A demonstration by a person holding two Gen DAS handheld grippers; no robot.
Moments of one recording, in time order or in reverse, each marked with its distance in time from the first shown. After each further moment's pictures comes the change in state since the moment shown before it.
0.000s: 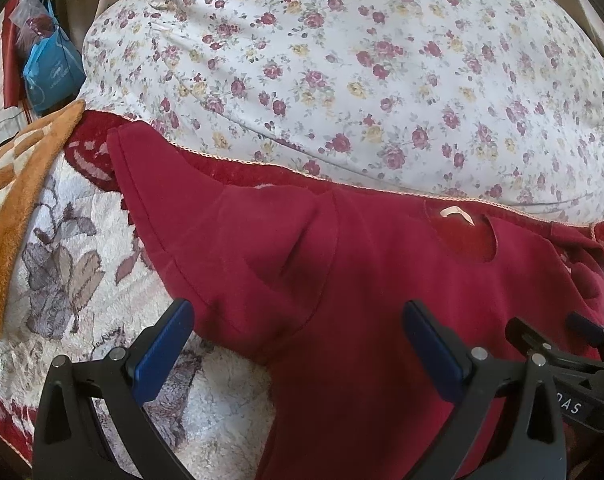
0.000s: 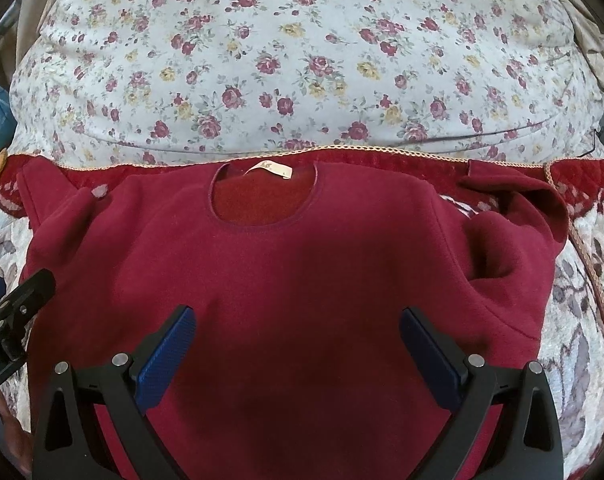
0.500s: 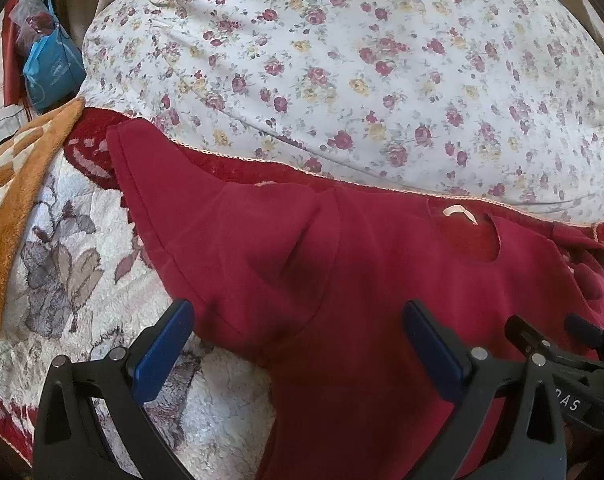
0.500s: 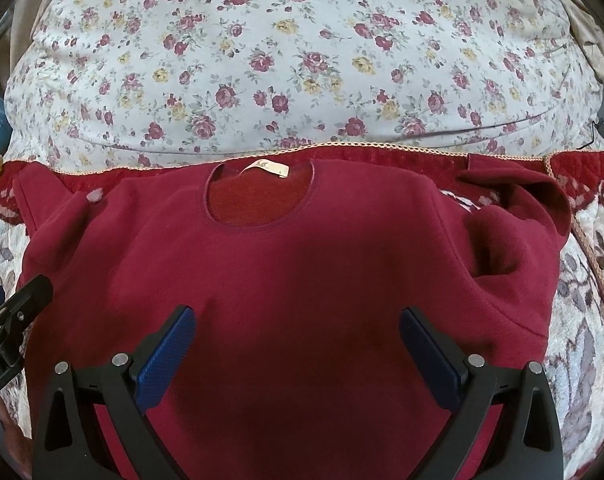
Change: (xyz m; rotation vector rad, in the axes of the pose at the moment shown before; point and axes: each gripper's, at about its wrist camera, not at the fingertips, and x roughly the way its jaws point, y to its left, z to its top) left arm 0.002 0.001 -0.001 -0.001 0.010 0.004; right arm 0.005 0.000 0.002 0.018 0.005 0.001
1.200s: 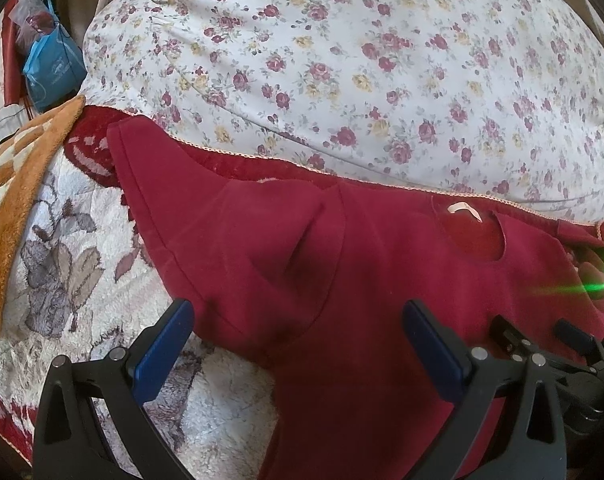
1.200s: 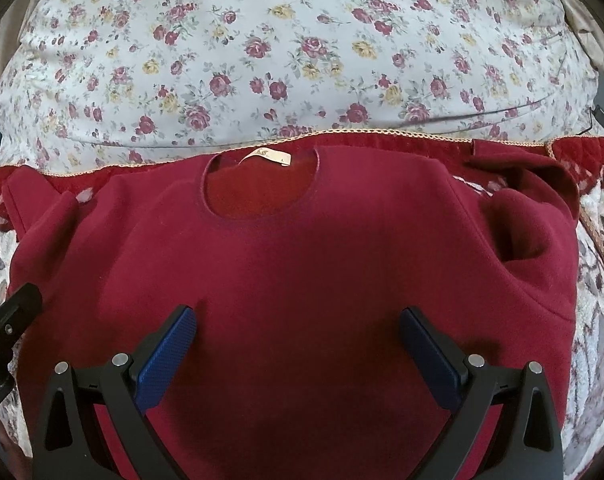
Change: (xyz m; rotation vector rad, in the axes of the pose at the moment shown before) left arm 0.005 0.001 0.001 0.001 0.012 0.011; right arm 0.018 0.005 -0.007 0.036 0.012 -0.016
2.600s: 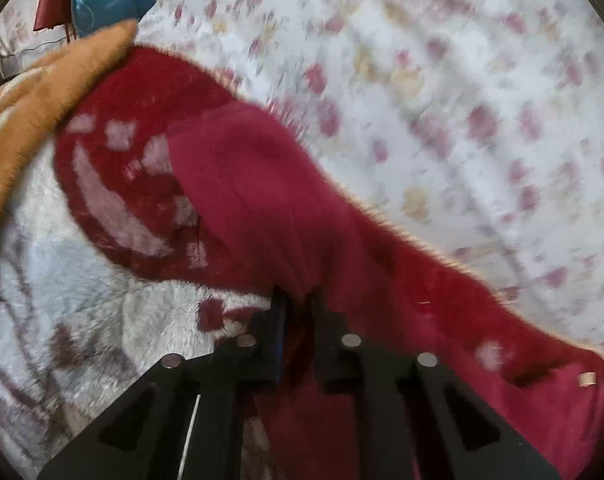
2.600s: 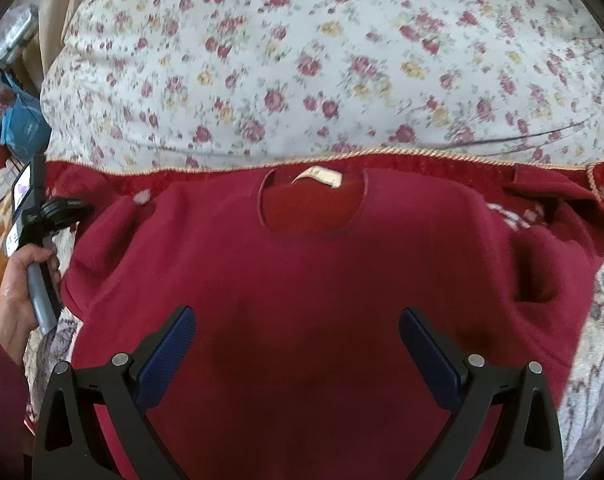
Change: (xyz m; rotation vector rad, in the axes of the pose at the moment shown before) left arm 0.126 0.167 0.106 -0.282 0.042 0.096; right arm -0.028 -0.009 0.018 -0.060 -0.013 0.185
